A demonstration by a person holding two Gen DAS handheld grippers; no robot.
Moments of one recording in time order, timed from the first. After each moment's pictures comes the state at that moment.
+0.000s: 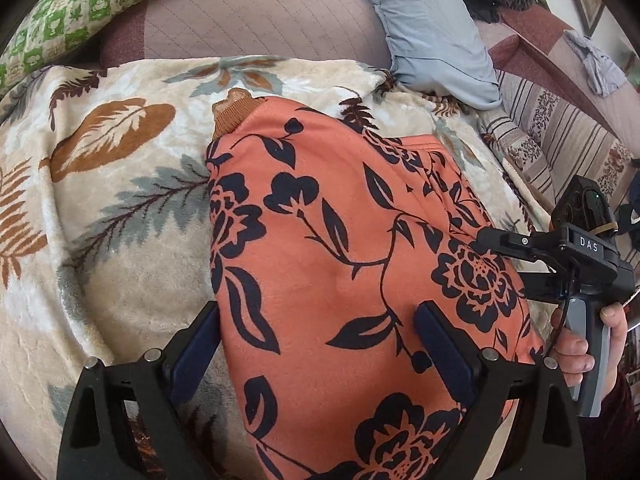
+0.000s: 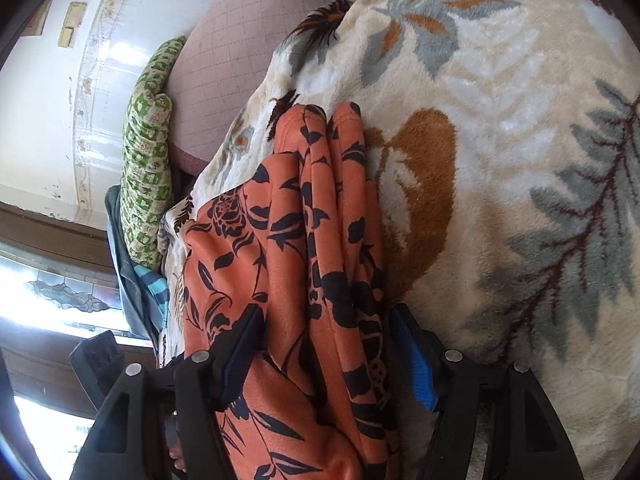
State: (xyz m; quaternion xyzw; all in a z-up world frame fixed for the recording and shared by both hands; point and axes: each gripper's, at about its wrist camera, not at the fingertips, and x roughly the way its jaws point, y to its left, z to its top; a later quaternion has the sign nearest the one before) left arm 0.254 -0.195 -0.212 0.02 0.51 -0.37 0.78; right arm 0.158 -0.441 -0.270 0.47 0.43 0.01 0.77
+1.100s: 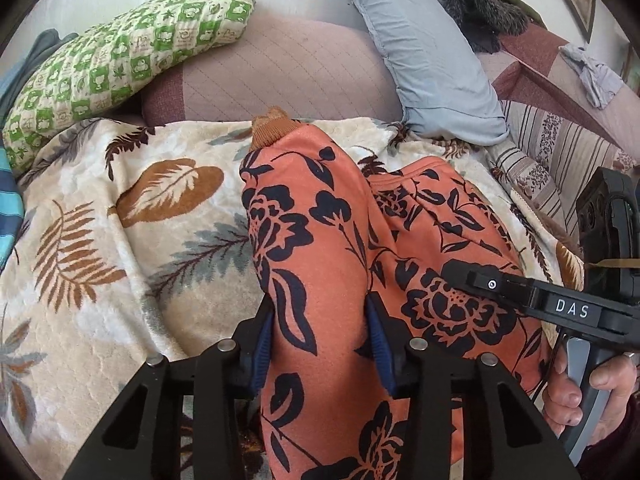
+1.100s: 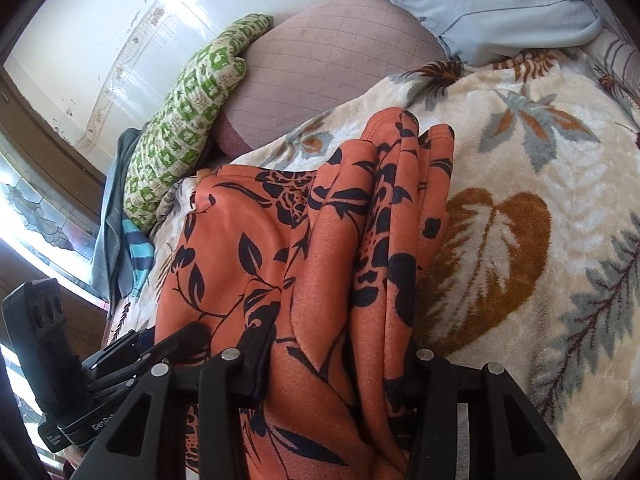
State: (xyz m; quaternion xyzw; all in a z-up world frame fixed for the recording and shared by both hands) left arm 0.239 -0.161 -0.154 0.04 0.43 -0.32 0.84; right arm 0.184 -0.346 -0.202 0.29 0.41 0.01 0.87
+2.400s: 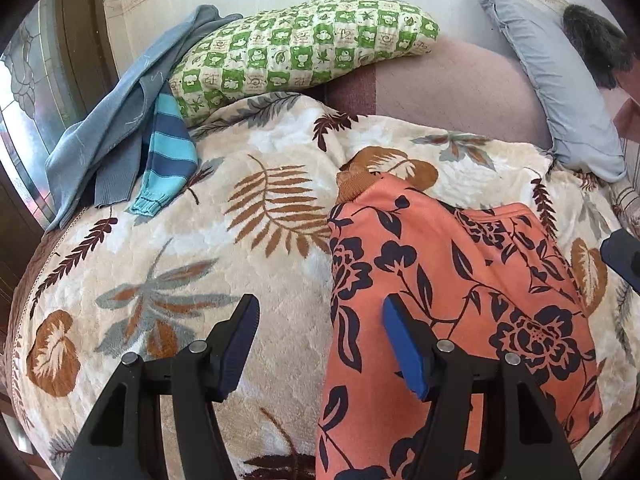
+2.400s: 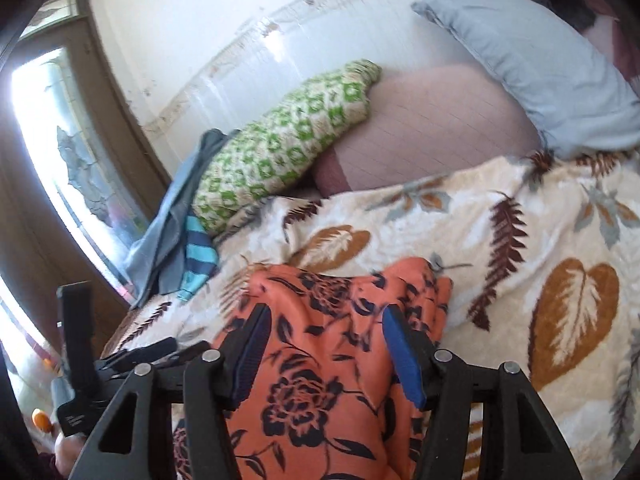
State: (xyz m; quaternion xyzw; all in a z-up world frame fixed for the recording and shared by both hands) left arm 0.248 -0.029 -0.174 0.06 0.42 -0.09 0.90; right arm 0.186 -0.218 -0.160 0.20 0.30 0.09 0.93
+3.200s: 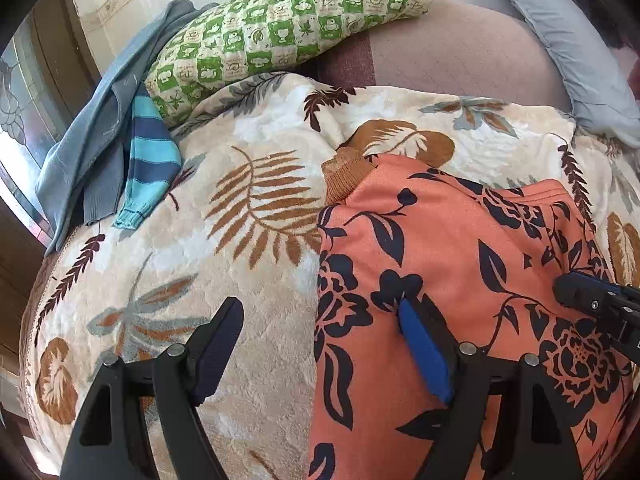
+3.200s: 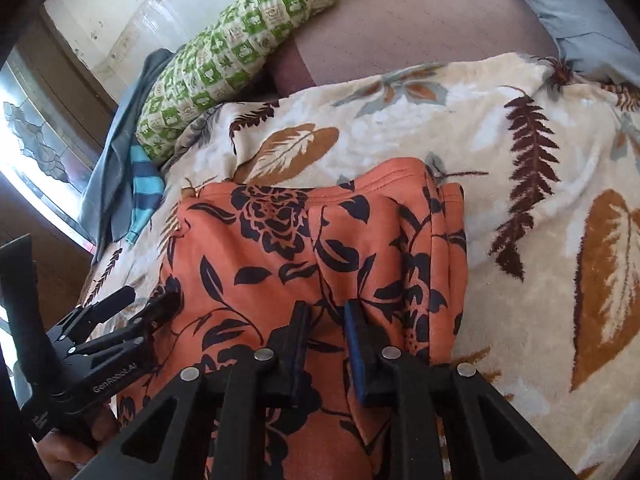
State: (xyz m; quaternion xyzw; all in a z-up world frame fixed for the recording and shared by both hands) left arm 0.279 -0.056 -0.201 0.11 0.44 -0.07 0.89; right arm 0.251 -0.220 -0.230 0.19 0.46 0.03 0.87
